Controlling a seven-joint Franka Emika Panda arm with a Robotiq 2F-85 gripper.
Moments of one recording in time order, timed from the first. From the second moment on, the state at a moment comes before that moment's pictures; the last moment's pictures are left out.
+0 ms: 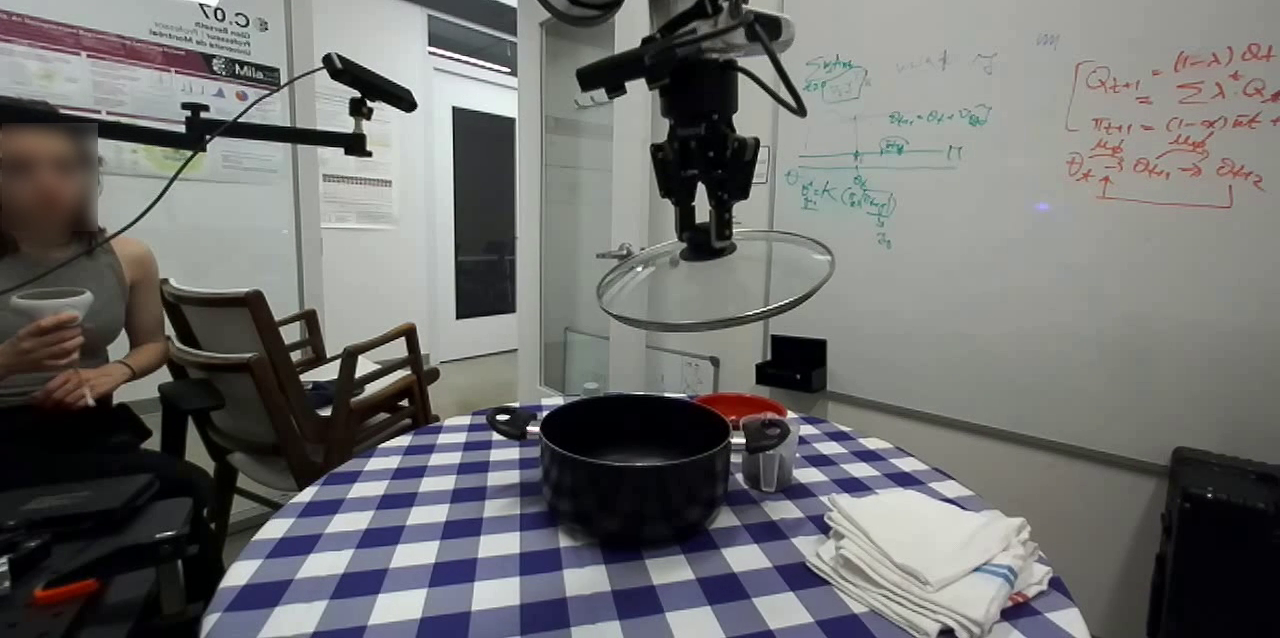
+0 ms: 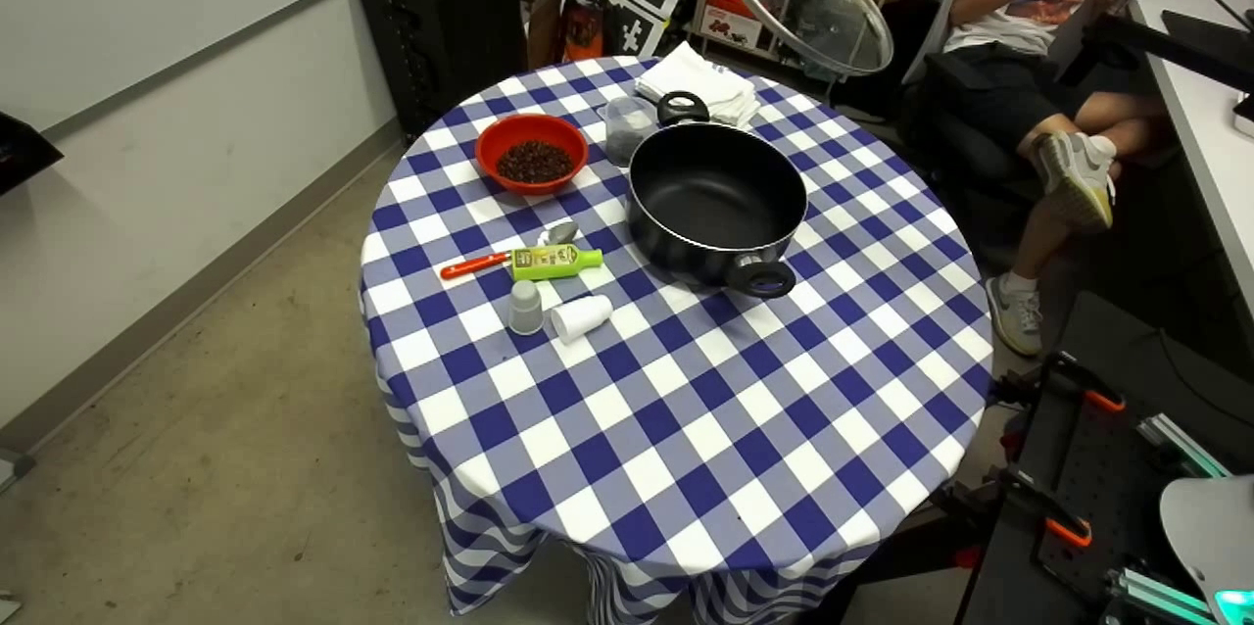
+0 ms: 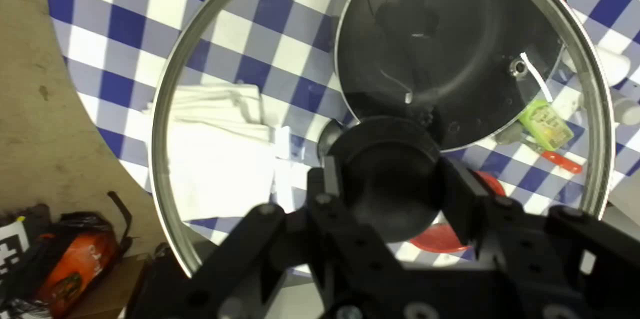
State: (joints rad) arm -0.19 0.30 -0.02 -1.60 0.10 2.04 -0.34
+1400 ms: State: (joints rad) arm -0.20 0.40 -0.16 -2.06 -0.11 2.35 0.08
